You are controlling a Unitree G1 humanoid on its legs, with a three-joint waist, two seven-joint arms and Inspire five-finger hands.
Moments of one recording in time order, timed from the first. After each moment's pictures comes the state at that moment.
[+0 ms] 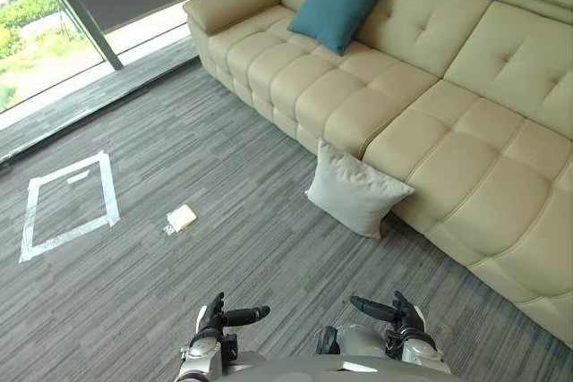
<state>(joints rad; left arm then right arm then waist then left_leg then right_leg) 0.06 0.01 0.22 1.00 0.01 -0.10 0.08 0.08 -0.02 -0.20 0.93 0.02 -0.02 -0.11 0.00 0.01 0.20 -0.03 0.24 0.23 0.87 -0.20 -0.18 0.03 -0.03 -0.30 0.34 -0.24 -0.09</state>
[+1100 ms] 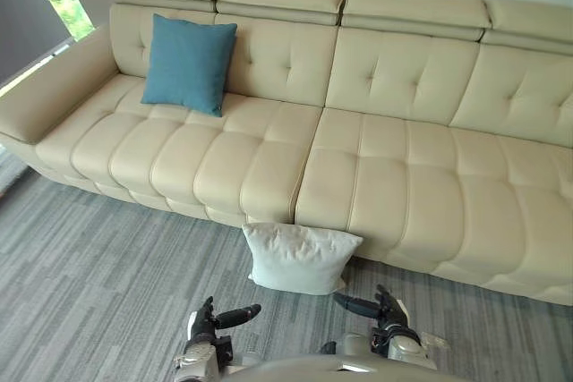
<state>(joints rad) 0.05 0.01 0.21 1.06 0.00 -0.10 0.09 0.07 -0.01 -0.17 0.93 0.03 -0.02 -0.12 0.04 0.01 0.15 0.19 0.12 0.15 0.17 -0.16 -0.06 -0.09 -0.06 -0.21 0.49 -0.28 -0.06</state>
